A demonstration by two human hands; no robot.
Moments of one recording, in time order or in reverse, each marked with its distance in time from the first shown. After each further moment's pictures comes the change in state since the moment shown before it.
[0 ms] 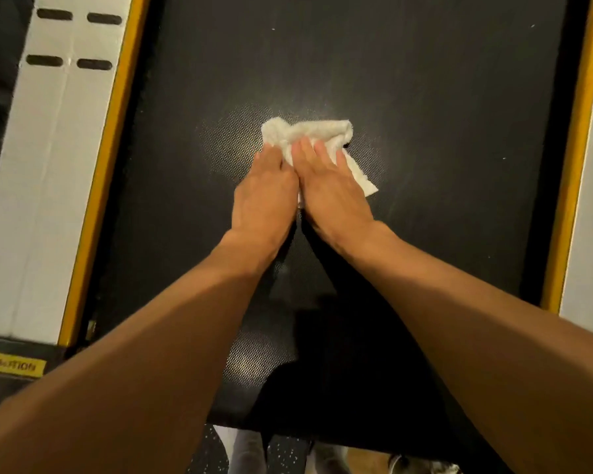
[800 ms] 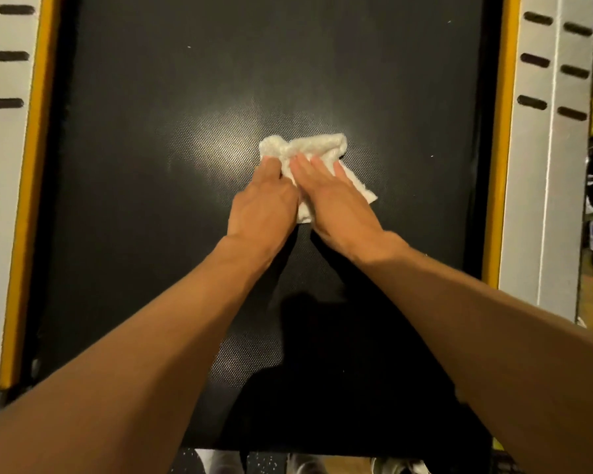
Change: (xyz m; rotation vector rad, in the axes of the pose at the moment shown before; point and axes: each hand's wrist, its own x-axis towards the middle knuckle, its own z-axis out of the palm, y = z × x) left_hand 0.013 0.084 0.010 0.123 -0.124 0.182; right_hand -0.044 0.095 -0.023 0.224 -0.025 0.037
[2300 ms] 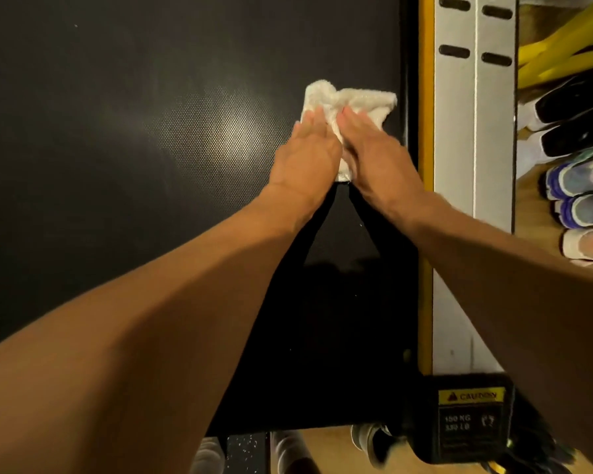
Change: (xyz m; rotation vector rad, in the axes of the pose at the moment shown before) left_hand 0.048 0.139 0.004 0.090 -0.148 0.151; right_hand -0.055 0.115 -0.054 -0.082 0.218 0.160
